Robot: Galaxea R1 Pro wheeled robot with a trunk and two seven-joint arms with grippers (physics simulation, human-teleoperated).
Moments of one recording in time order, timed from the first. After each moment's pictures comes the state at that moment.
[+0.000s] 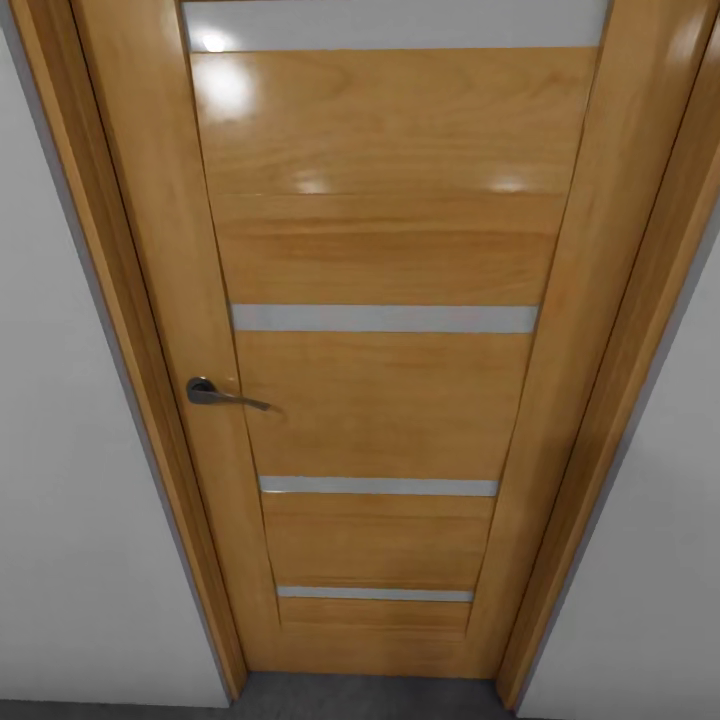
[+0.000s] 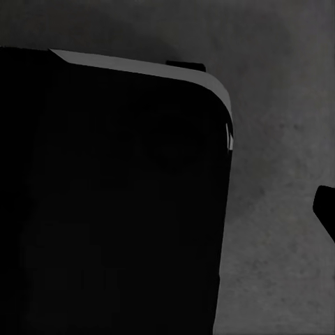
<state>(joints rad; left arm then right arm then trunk) 0.00 -0.02 0.06 -0.07 0.21 -0.01 0.00 0.00 0.00 0.08 0.00 0.00 -0.18 -0.01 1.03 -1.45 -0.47</state>
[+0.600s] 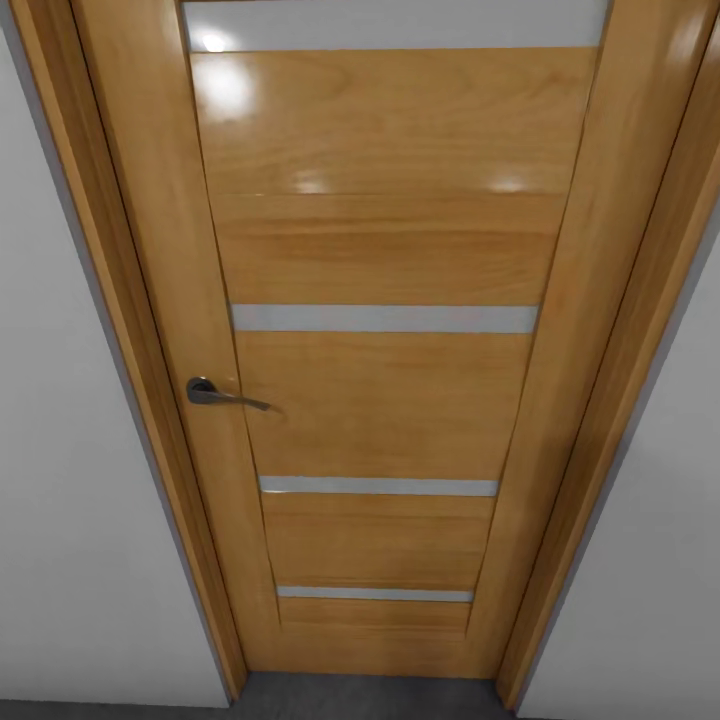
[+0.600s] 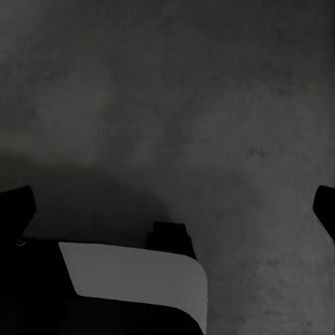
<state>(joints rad) 0.00 -0.02 0.06 -0.07 0.21 -0.01 0.00 -0.17 0.00 0.09 -0.27 0.01 0.07 -0.04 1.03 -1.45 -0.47</state>
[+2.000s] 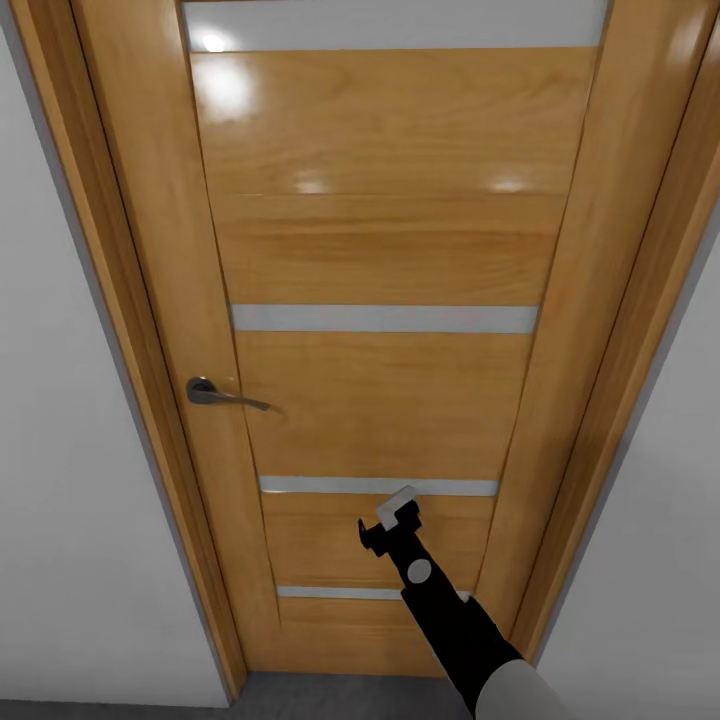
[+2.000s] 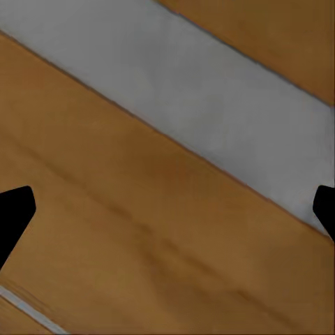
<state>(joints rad) 0.00 -0.02 0.06 -0.07 0.20 -0.01 0.00 -0.55 0.17 0.34 -0.77 0.36 0.07 -0.07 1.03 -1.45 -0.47</state>
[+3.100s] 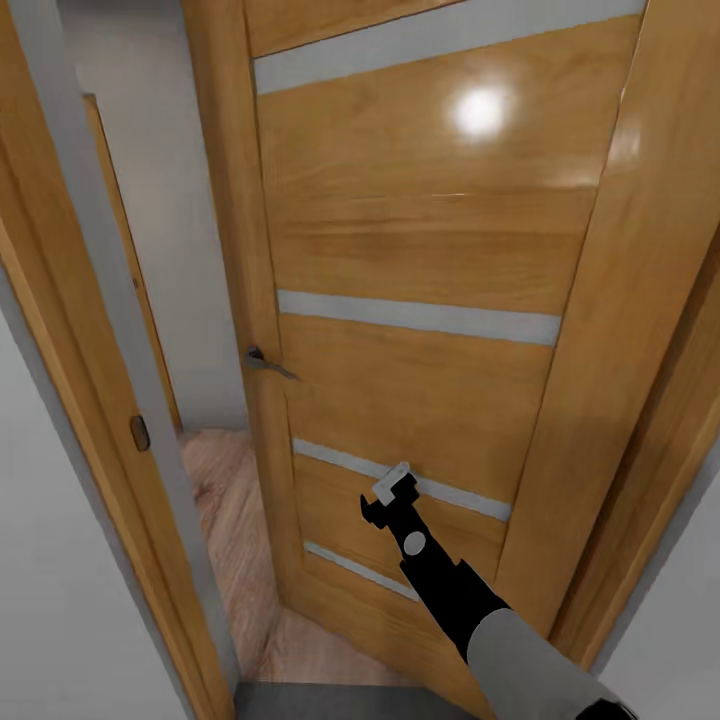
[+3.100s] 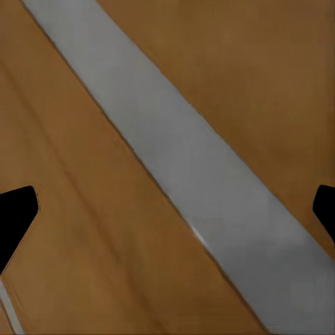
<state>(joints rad) 0.00 -0.02 0.06 -0.07 0.20 -0.01 0.00 -0.69 0.17 0.38 -0.61 0.41 0.01 -0.12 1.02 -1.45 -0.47</state>
